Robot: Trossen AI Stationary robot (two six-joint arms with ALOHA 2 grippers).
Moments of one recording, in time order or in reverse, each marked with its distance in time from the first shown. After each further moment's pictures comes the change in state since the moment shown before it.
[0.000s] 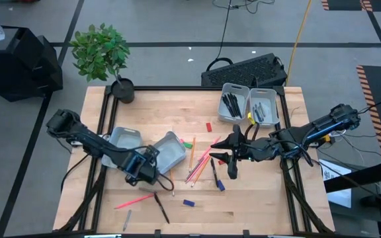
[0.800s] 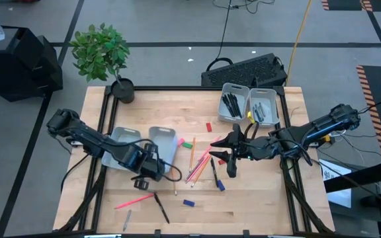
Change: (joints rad) left arm 0.048 -0.001 0.179 -0.087 0.129 -0.418; right arm -0.014 0.000 0.000 0.001 0.005 -0.008
